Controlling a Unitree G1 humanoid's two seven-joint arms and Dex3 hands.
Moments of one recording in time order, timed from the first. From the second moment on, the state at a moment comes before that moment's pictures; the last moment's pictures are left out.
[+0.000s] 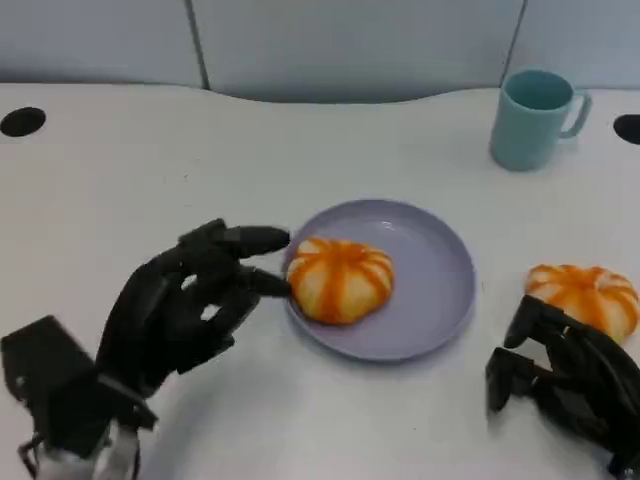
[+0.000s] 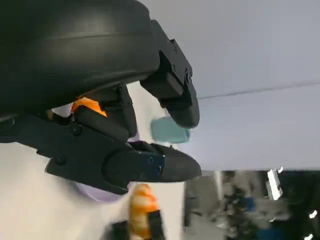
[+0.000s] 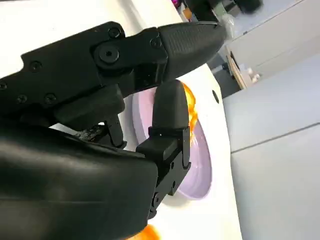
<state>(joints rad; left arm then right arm) -0.11 0.08 -0.03 0.27 -0.41 -0.32 -0.44 -0.26 -0.07 -0.19 0.78 0.38 -0.15 0.83</state>
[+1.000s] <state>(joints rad) 0.10 -0.02 0.14 0.22 -0.57 -0.08 -0.55 -0.27 -0.07 -0.23 0.82 0.38 -0.16 0.81</state>
